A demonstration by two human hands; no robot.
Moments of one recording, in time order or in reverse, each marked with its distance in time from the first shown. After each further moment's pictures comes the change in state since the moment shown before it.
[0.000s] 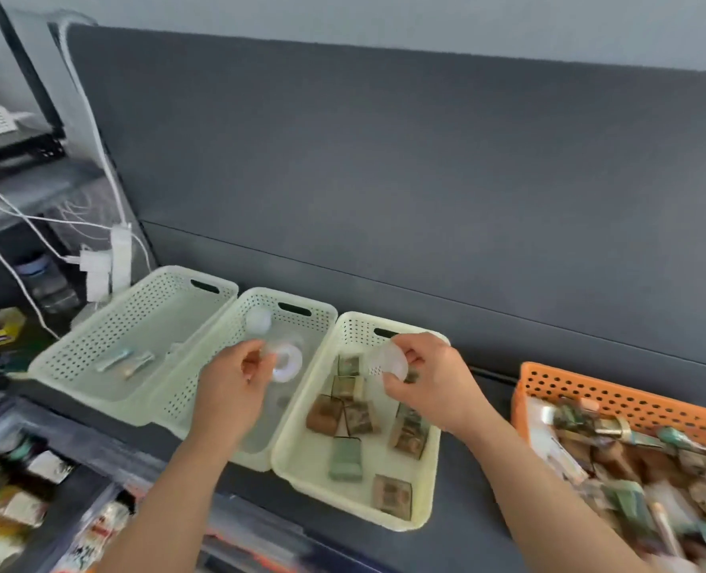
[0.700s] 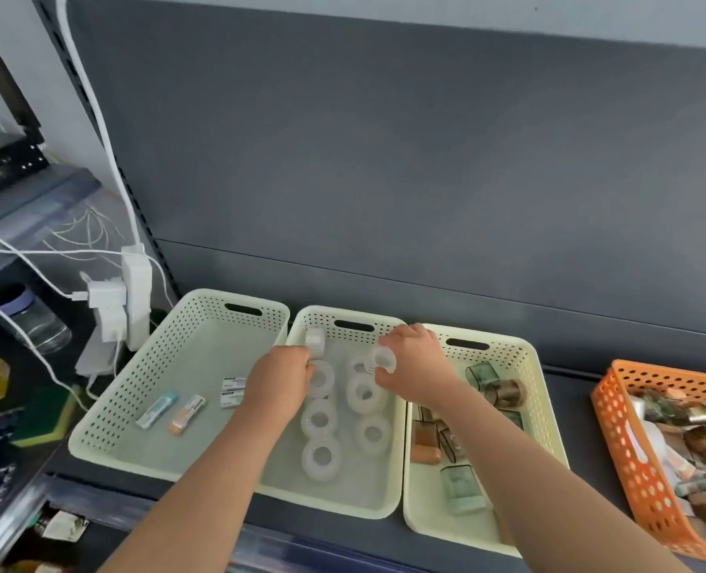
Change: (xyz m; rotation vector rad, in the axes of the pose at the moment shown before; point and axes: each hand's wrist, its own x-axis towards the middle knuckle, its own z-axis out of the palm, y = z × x) left_hand 0.131 -0.089 -0.017 0.520 -0.437 0.232; right_hand 0.107 -0.070 0.125 -0.521 -0.163 0.133
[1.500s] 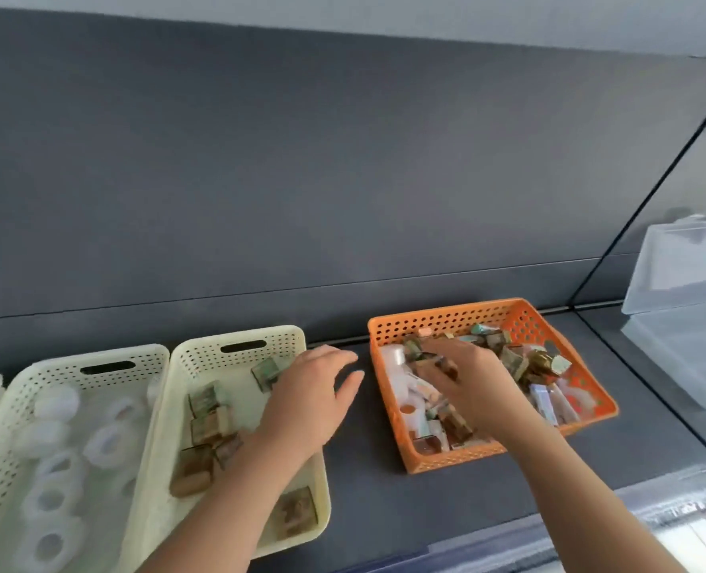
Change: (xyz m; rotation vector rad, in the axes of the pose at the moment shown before) left_hand -0.049 0.293 0.054 -0.376 0.006 0.599; right_hand -0.224 0.235 -0.084 0.233 0.338 0.402
